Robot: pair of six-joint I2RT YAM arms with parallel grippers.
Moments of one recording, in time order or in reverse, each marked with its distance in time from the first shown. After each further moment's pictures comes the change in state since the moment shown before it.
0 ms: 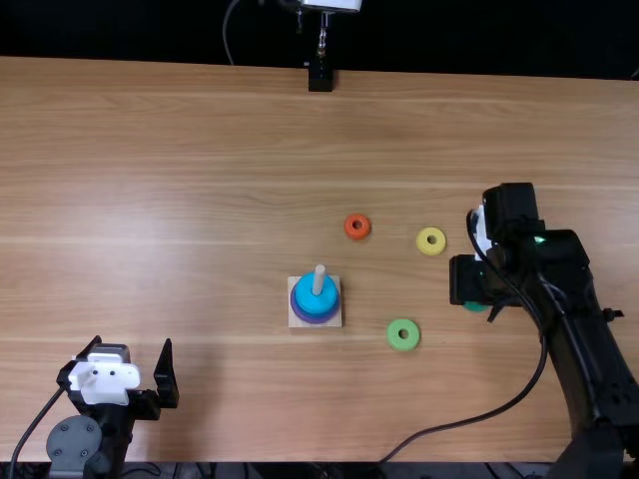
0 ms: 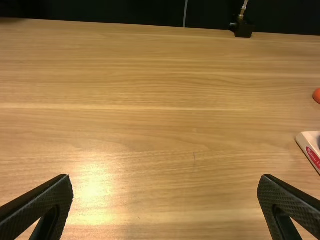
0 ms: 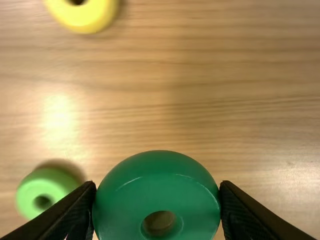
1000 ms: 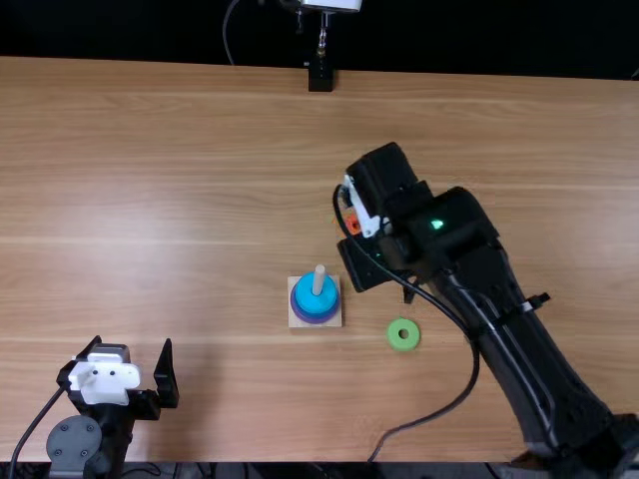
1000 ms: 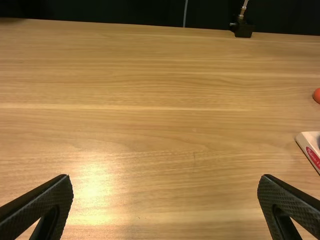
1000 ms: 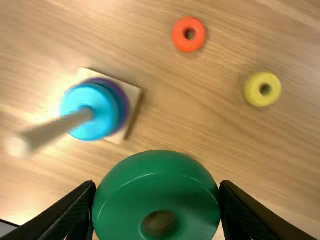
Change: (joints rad) left arm 0.000 0.000 0.000 0.000 0.000 0.000; right arm 0.451 0.148 0.575 -0.323 -0.008 0.001
